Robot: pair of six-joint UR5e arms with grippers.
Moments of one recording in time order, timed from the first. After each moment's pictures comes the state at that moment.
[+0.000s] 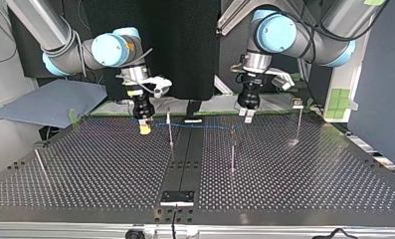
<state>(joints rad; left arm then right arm) -0.27 -1.61 -2.05 -2.60 -1.69 -1.76 2.15 -1.18 1.64 -0.53 1.61 1.69</state>
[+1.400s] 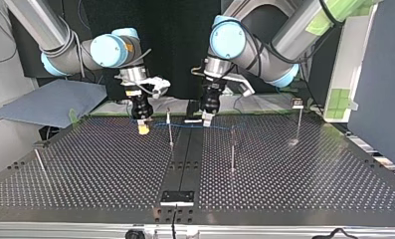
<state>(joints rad) -0.52 -1.79 -1.81 -2.65 -1.87 -1.68 2.14 -1.18 1.64 -0.52 1.60 1.69</state>
